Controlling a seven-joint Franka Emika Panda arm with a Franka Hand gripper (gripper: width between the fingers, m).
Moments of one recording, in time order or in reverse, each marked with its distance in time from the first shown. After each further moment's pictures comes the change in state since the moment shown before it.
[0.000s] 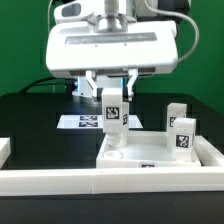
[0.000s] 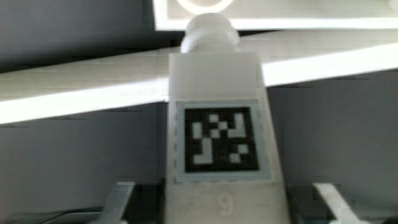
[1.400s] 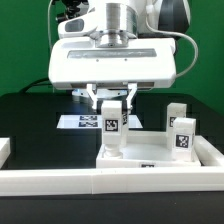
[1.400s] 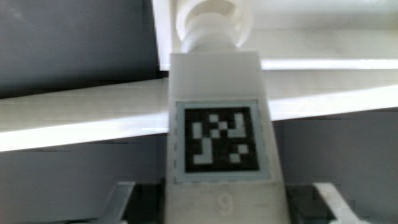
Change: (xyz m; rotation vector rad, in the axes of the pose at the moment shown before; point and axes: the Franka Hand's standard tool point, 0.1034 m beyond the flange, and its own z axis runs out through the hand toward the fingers) arm -0.016 0.000 0.012 -0.019 0.026 -0.007
